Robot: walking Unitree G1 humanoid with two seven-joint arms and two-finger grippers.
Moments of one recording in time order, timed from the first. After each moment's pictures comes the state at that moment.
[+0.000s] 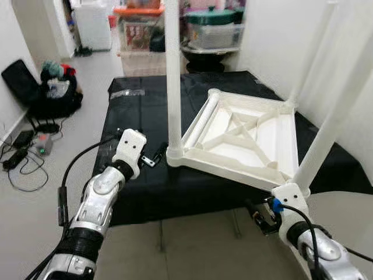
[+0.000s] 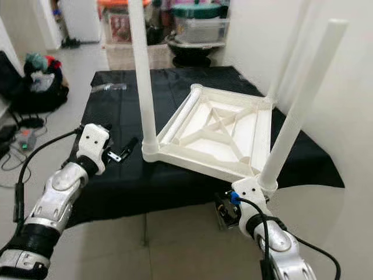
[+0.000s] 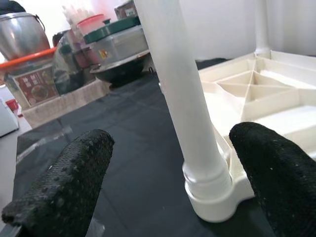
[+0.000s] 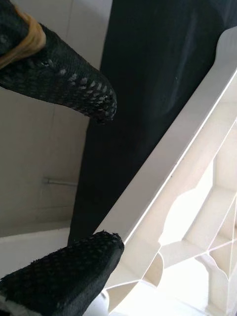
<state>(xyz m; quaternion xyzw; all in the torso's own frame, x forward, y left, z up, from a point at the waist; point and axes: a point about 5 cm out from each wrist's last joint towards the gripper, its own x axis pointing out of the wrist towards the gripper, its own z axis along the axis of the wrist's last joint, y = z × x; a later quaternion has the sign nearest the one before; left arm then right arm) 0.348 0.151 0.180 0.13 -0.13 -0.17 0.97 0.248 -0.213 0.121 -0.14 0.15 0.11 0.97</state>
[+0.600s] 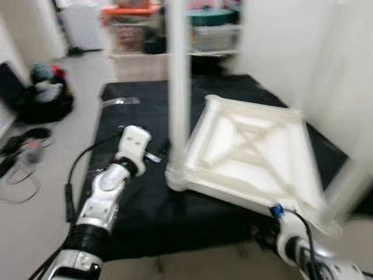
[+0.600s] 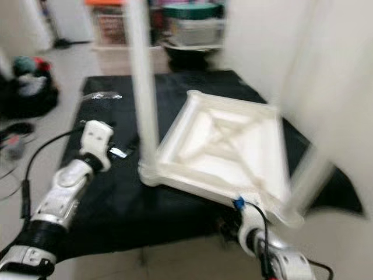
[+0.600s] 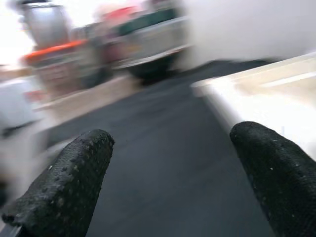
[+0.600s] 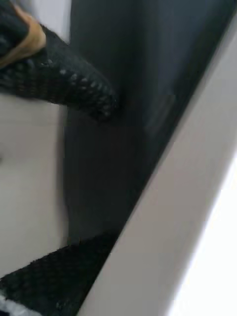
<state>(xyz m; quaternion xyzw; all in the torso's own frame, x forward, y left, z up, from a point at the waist) 0.350 0.158 0.188 0.13 -0.14 -0.16 0.97 0.245 -0.219 0.069 0.03 0.35 0.09 0.93</state>
